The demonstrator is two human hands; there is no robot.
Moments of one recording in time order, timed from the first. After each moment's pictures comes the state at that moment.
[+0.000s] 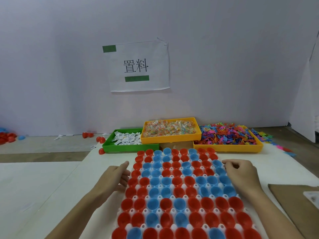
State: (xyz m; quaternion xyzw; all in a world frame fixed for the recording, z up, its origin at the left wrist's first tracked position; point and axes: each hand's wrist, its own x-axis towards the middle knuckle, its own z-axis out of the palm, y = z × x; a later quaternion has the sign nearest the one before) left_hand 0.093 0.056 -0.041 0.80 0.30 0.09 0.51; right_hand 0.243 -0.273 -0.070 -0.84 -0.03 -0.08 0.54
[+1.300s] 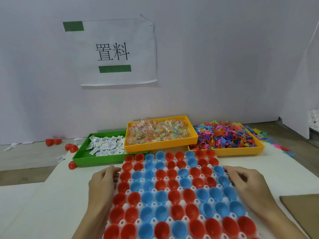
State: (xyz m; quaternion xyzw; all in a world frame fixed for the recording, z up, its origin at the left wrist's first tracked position) left_hand 0.167 0.062 -0.069 0.73 0.31 0.27 0.55; right_hand 0.251 -0.275 -0.071 -0.84 -0.11 -0.08 0.53
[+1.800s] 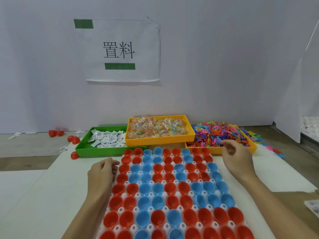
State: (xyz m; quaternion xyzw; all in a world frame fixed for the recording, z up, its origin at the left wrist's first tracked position) left_hand 0.158 0.057 -0.060 0.70 0.32 0.29 0.56; right_hand 0.316 -0.265 -0.064 -0.86 -0.08 -0.20 0.47
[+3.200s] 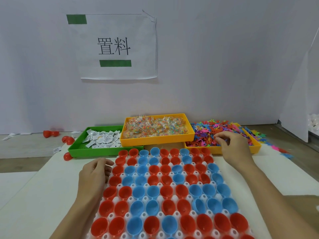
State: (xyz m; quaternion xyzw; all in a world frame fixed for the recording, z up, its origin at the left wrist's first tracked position) left_hand 0.163 0.063 -0.070 0.73 0.29 0.30 0.54; right_hand 0.351 -0.257 -0.054 -0.89 -0.12 -0.23 0.38
